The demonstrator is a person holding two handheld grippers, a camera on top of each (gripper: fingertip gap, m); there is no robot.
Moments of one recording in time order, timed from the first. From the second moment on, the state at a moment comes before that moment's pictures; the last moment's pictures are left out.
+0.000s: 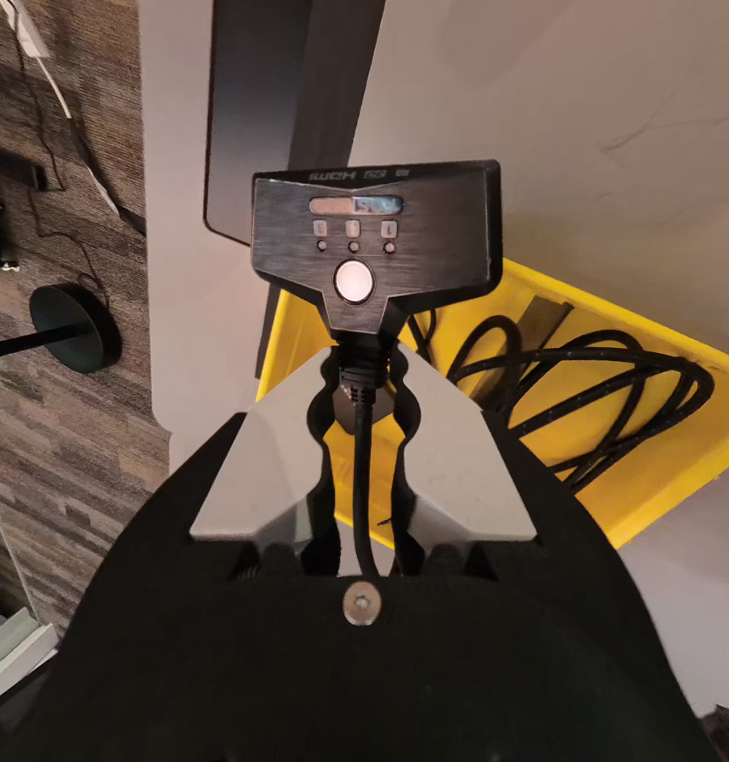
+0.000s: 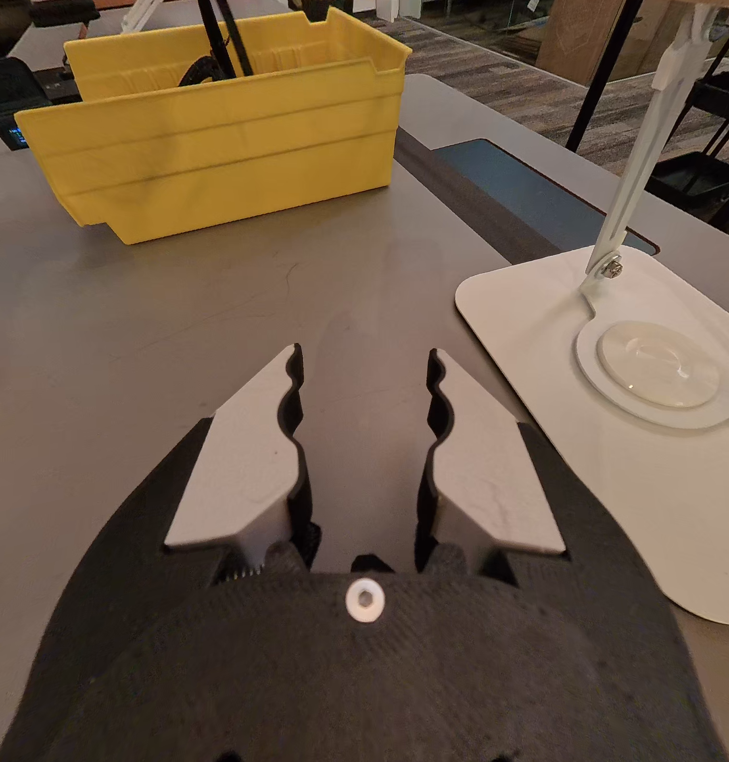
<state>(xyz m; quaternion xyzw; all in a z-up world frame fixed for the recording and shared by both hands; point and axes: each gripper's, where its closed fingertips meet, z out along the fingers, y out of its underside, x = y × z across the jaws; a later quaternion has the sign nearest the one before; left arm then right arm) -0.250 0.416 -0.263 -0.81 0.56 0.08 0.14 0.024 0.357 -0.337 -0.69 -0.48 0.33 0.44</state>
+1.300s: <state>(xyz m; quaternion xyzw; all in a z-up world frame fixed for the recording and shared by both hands) -0.240 0.381 0.036 -0.74 0.44 0.19 0.47 0.033 0.366 -0.332 -0.69 -0.45 0.34 0.44</state>
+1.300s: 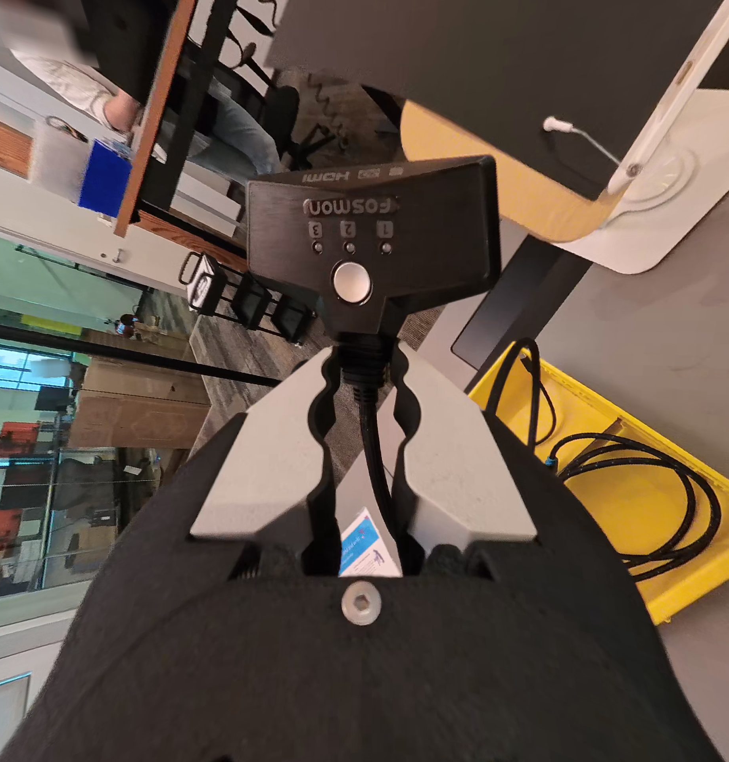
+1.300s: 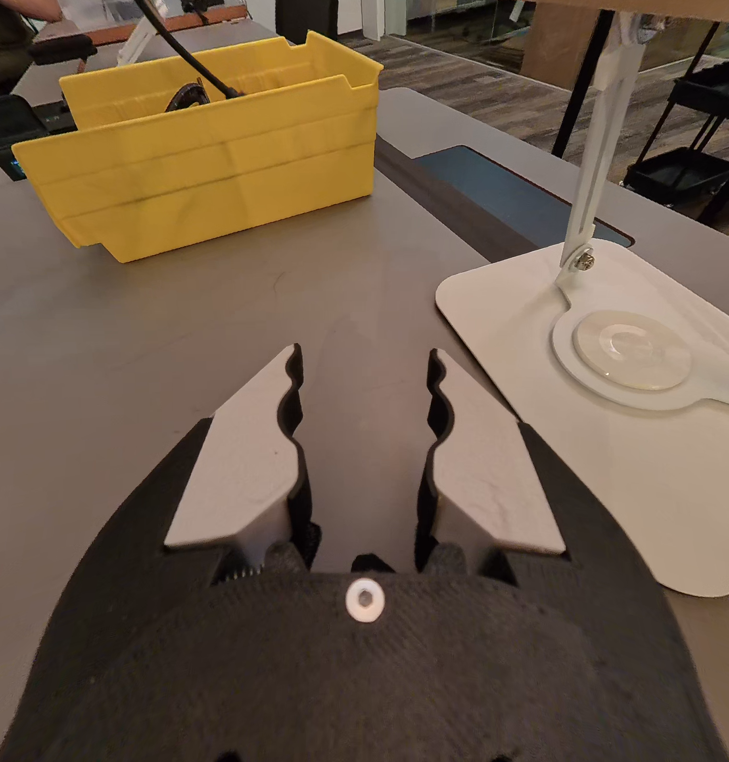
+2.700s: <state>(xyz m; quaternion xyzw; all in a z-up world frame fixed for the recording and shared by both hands) -0.009 0.282 -0.205 -0.79 0.55 -0.12 0.25 0.076 0.385 -0.347 -0.73 -0.43 0.36 0.38</state>
